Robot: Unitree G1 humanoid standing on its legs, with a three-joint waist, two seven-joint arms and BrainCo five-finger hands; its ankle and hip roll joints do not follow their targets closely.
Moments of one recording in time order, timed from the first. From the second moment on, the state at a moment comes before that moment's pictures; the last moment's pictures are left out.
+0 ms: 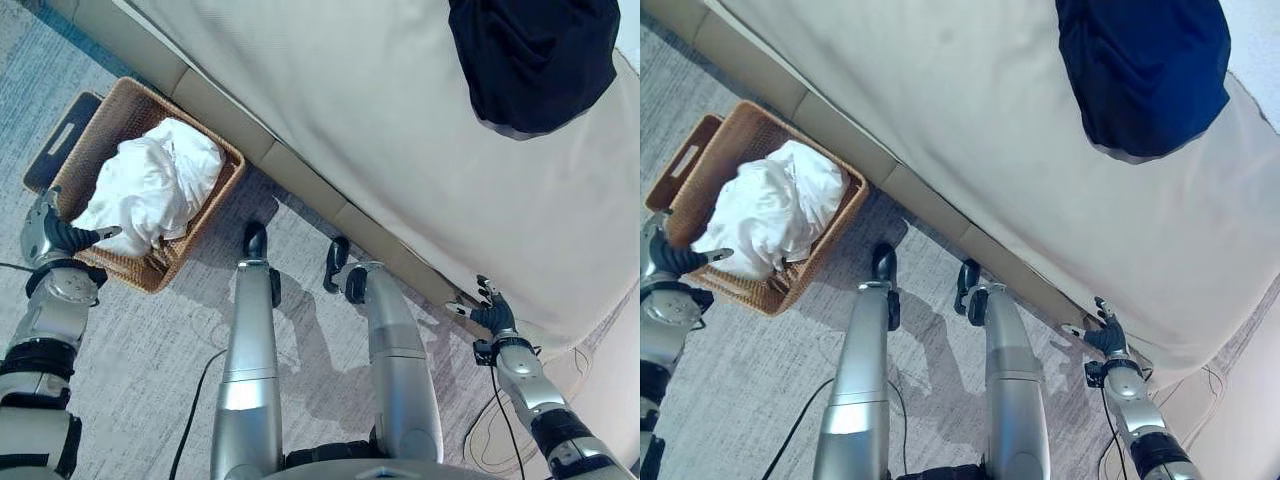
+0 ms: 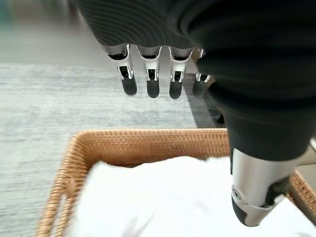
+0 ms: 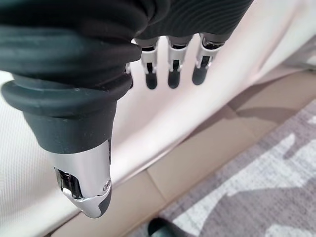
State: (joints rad) left arm -0.38 0.88 -0.05 0.74 0.07 0.04 0.42; right arm -0.12 -0.49 0.18 0.66 0.25 -0.17 -0.22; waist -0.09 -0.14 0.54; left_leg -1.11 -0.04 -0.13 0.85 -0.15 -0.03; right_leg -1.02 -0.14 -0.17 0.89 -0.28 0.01
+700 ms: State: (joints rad) left arm -0.08 0.47 -0.07 0.48 -0.11 -0.14 0.39; right arm -0.21 -0.48 -0.08 0.17 0.07 -0.23 -0.47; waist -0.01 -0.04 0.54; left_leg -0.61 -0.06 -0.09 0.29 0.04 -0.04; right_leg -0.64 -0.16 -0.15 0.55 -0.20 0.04
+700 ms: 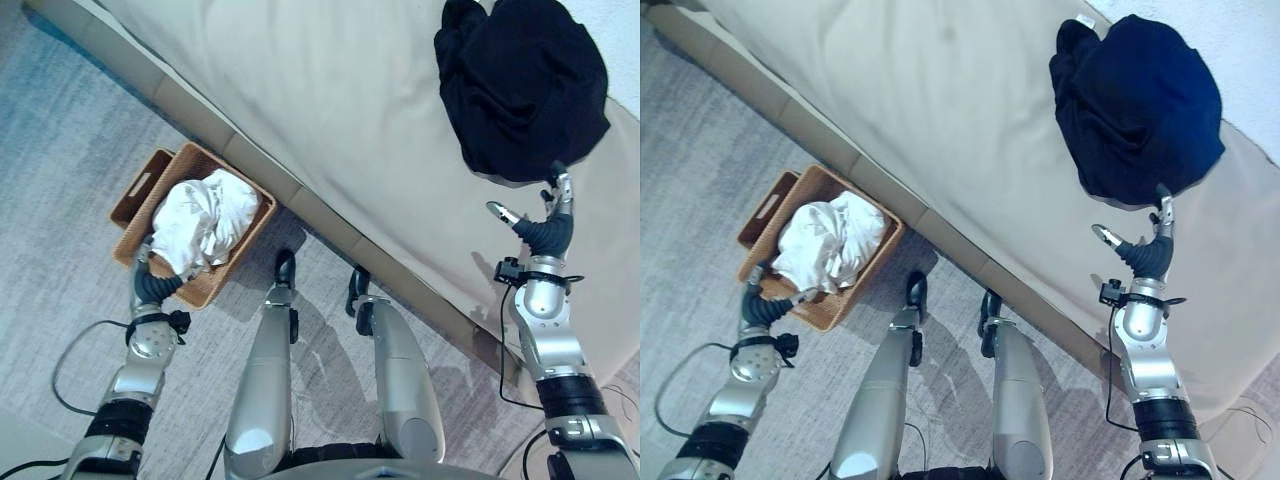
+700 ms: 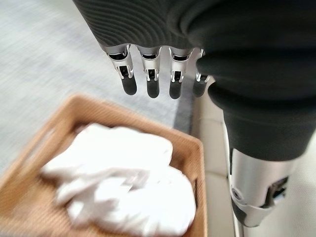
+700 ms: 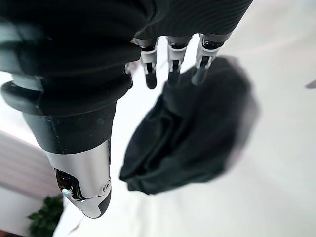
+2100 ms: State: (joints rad) left arm 0.07 0.27 -0.45 0.49 -0.42 -0.22 0.14; right arm -1.26 -0.96 0.60 1.28 0.00 -0.02 -0.33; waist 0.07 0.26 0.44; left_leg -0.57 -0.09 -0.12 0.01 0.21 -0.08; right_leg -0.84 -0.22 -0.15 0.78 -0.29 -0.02
